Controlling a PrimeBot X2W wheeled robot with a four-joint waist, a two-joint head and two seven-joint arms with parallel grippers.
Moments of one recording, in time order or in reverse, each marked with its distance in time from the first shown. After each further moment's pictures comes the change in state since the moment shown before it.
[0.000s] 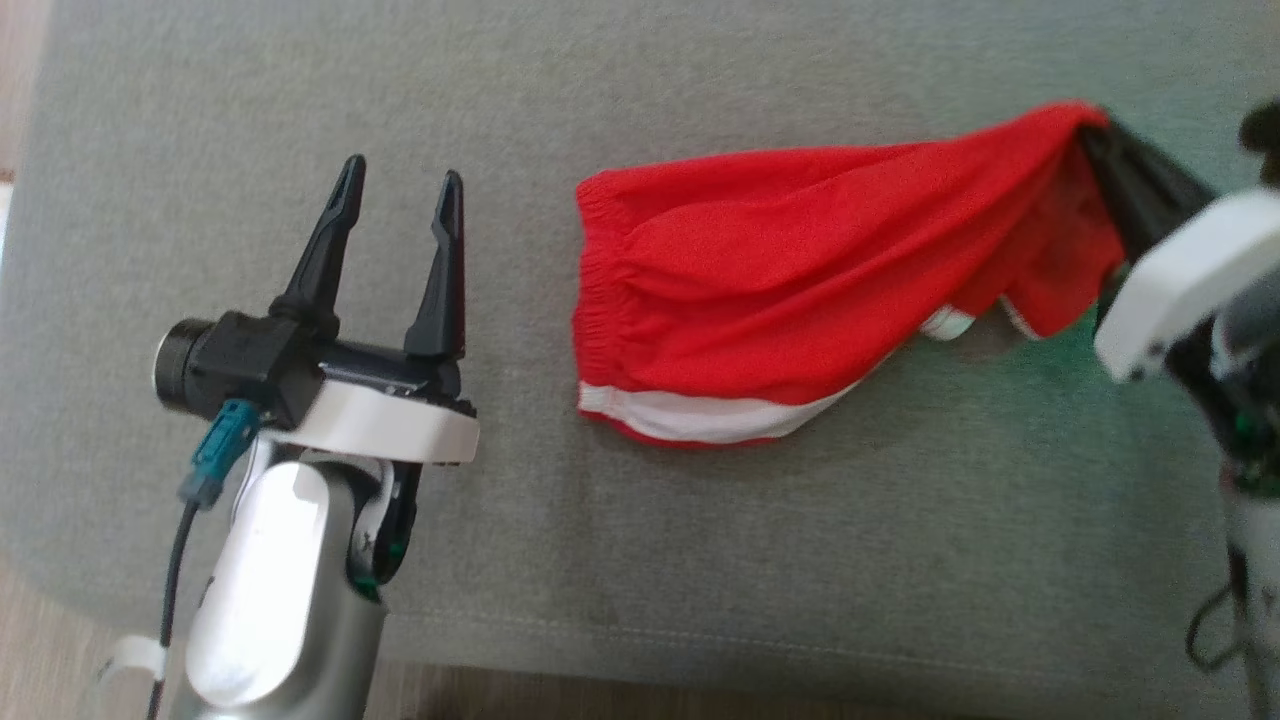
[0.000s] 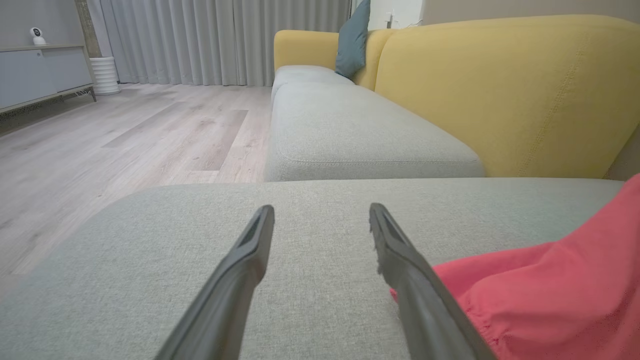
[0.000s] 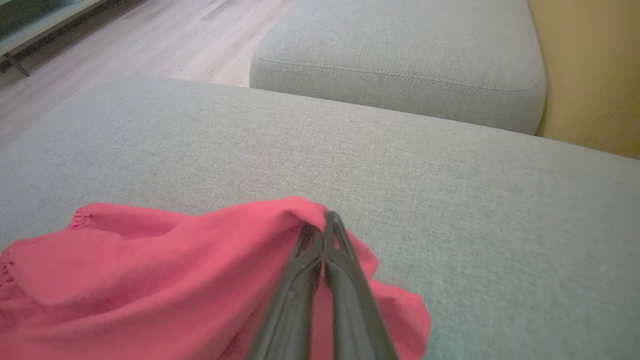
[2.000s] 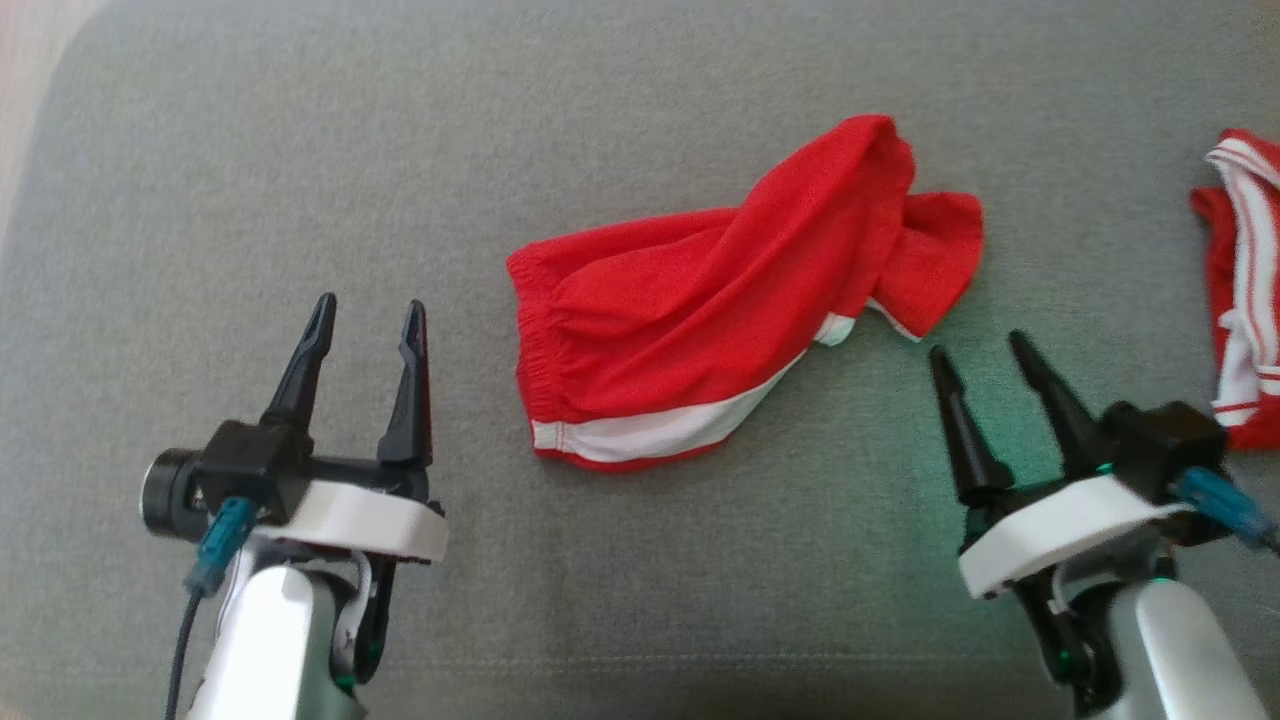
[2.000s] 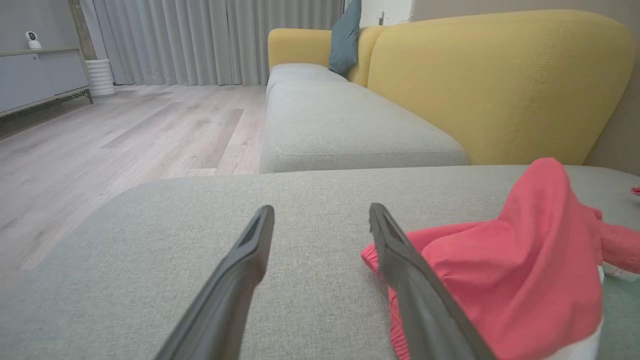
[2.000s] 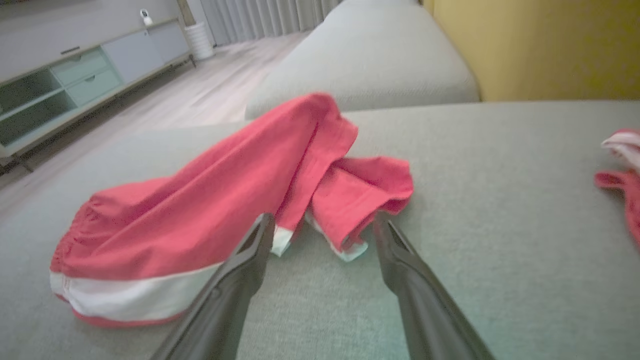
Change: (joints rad) left arm 0.174 0.002 0.065 0.024 0.044 0.014 0.000; right arm 0.342 0.166 0.064 0.181 -0.080 0.000 -0.579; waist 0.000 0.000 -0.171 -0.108
